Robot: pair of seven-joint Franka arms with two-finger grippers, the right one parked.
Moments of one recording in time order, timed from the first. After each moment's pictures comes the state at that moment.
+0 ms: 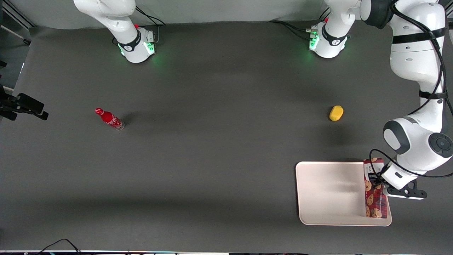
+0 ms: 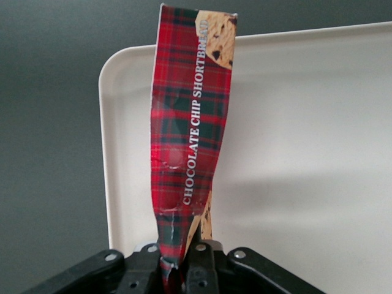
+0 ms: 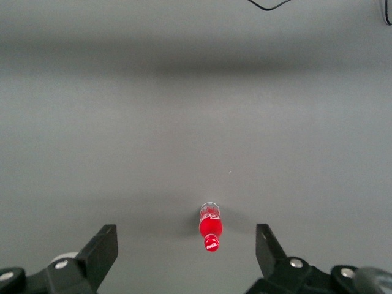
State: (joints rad) arm -0.09 0.69 0.22 -1.63 -0.29 2.52 0.38
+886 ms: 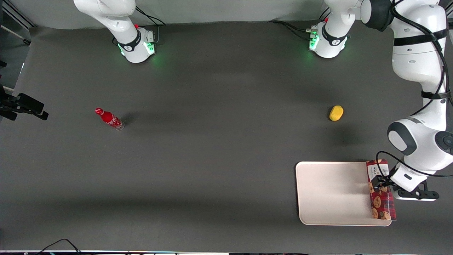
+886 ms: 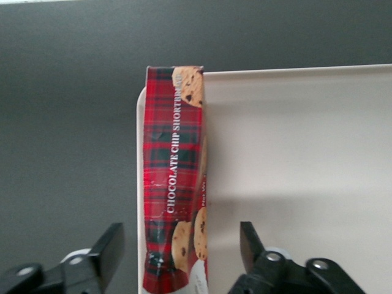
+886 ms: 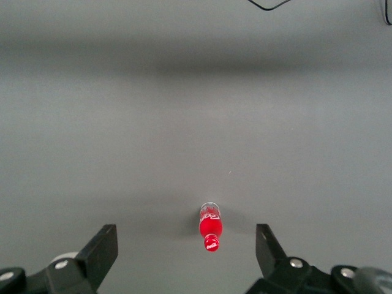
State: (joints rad) arm -0.09 0.71 0.25 -1.60 -0.32 2.56 0.37
